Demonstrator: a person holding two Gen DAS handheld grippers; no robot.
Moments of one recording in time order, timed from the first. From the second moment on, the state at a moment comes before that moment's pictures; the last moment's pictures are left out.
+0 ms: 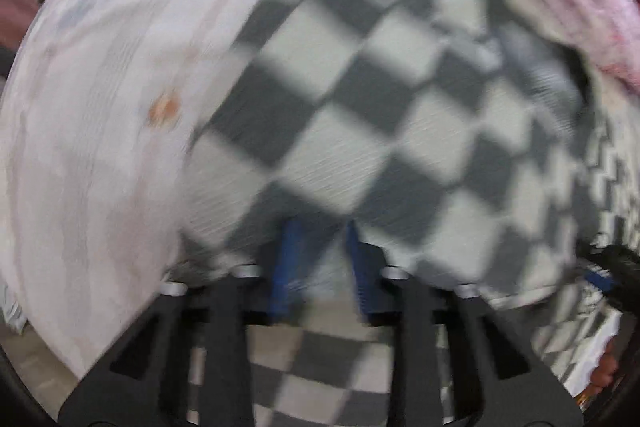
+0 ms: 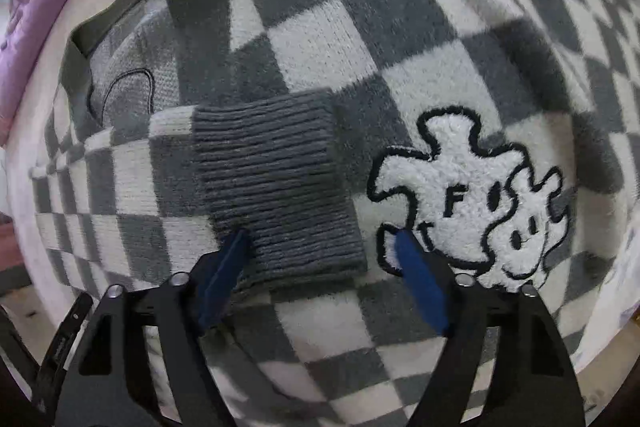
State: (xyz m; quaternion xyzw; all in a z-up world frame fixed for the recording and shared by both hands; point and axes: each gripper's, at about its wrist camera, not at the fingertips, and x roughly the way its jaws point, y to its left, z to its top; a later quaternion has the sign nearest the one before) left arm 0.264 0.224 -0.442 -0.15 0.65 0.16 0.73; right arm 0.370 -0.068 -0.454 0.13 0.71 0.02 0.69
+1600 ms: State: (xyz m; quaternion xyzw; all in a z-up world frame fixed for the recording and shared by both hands) left arm 0.243 0.284 -0.428 -0.10 0.65 0.15 0.74; right arm 0.329 -0.071 -0.415 0.10 0.70 0.09 0.70
